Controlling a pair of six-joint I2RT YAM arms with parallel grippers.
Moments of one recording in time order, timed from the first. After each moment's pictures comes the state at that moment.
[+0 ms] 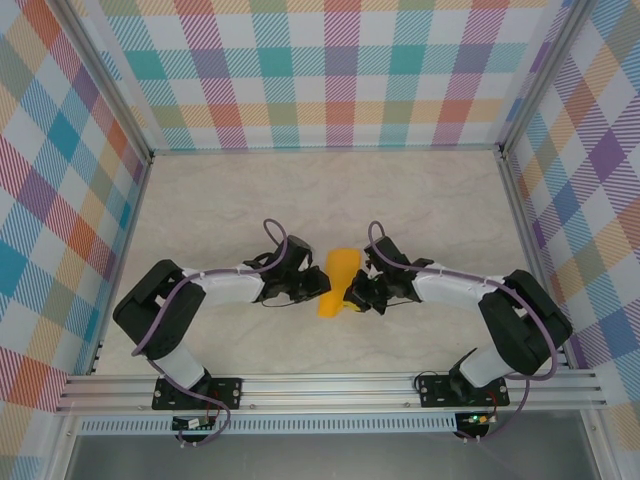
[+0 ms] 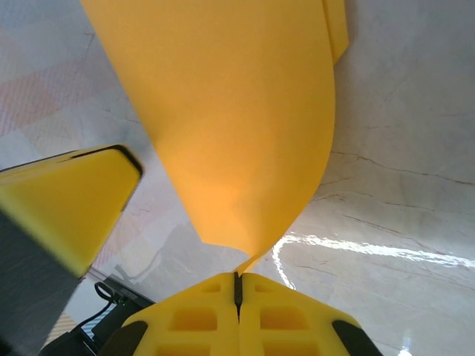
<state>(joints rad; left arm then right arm) -0.72 1.64 0.79 -0.04 0.33 -0.96 0.68 1.50 0.71 -0.28 -0.51 1.18</state>
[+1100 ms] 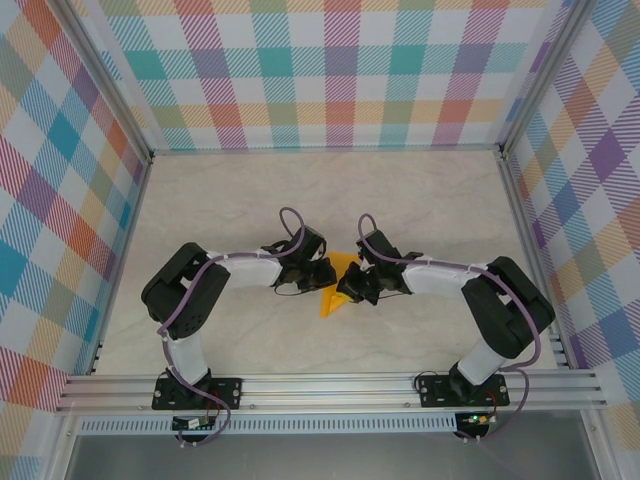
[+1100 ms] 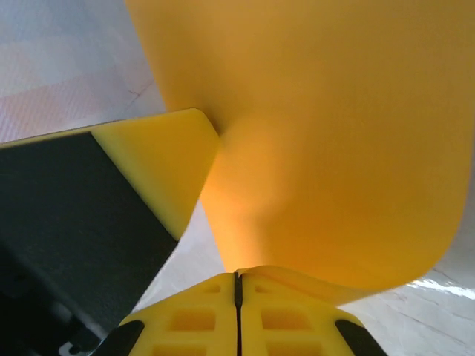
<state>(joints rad) -0.71 1.83 0.97 -0.13 0.28 -0.87 0.68 1.61 0.78 -0.19 -0.47 1.14</state>
